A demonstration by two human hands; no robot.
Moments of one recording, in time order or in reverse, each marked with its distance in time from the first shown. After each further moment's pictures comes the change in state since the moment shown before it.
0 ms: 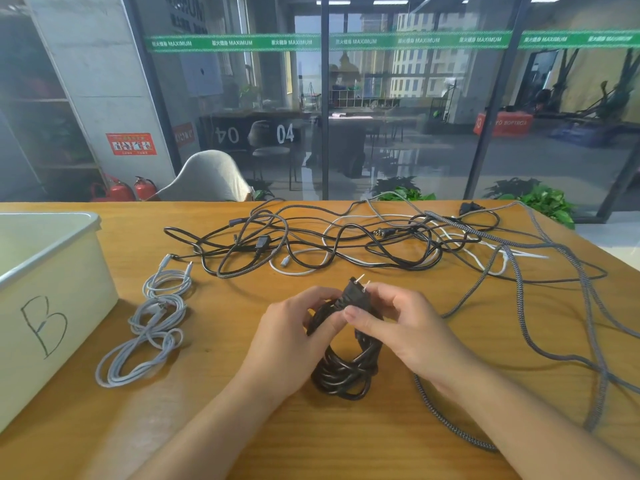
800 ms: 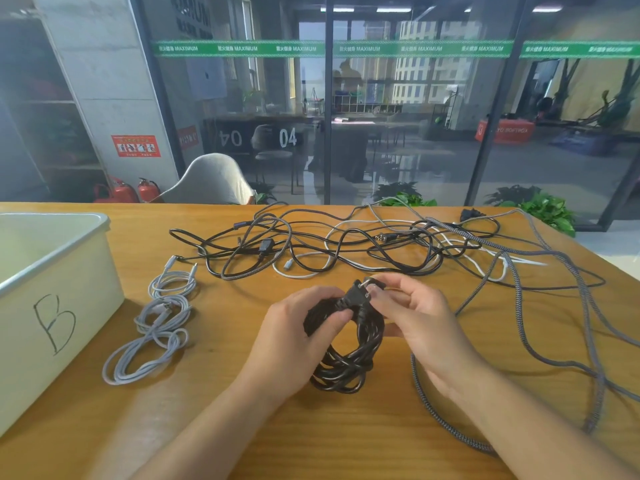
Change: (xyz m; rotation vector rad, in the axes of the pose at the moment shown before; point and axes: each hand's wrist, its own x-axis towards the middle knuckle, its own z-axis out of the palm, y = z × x) left_hand -0.001 0.004 -0.002 -0.008 0.064 0.081; right_hand 0.000 -0.006 -0.001 0.316 0.181 0.067
